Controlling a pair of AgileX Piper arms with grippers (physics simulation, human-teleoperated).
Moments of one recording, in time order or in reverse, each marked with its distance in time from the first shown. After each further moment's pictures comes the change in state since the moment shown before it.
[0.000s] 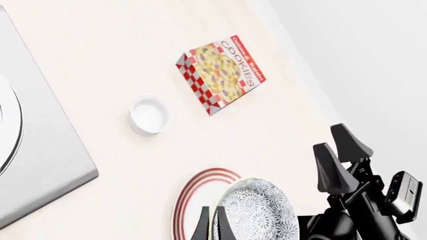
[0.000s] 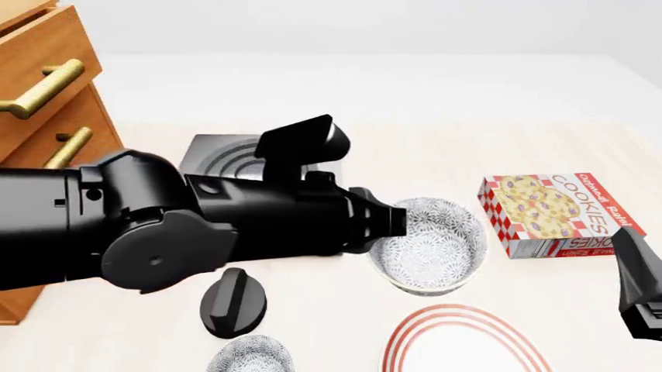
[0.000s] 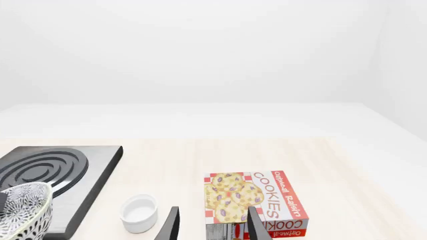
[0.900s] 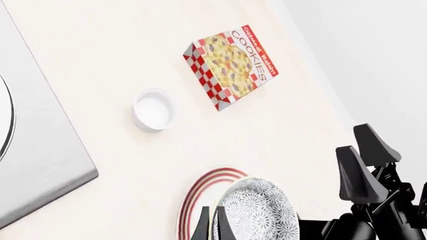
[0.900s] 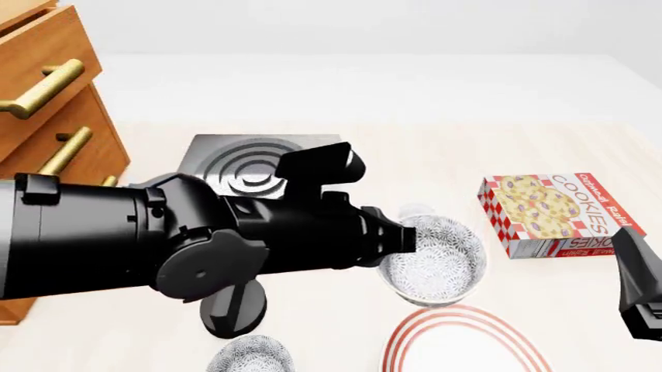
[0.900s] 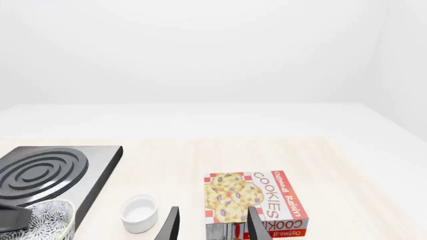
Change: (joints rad) left arm 0.002 0.099 0.011 -0.073 -0.011; right arm 0.000 -0.004 0.000 0.004 0.000
